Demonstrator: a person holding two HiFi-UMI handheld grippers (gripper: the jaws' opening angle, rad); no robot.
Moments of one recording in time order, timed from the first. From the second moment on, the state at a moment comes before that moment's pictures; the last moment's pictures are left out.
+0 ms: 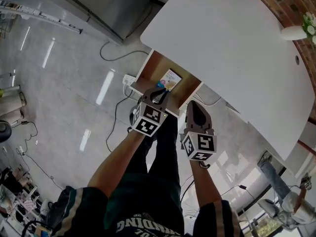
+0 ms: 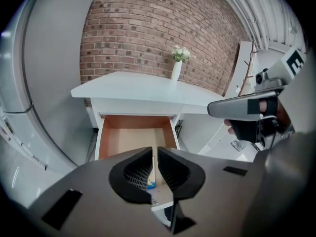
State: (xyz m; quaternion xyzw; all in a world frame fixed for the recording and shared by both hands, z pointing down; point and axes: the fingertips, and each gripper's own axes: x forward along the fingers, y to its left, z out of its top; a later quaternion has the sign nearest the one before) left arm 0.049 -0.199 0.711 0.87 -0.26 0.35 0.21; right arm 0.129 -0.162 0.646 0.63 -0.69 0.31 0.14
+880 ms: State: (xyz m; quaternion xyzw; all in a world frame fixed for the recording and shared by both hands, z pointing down) left arm 0.093 -0.201 0.808 0.85 -0.26 0.39 0.23; right arm 0.164 -0.152 0.740 0.62 -0.68 0.35 0.15
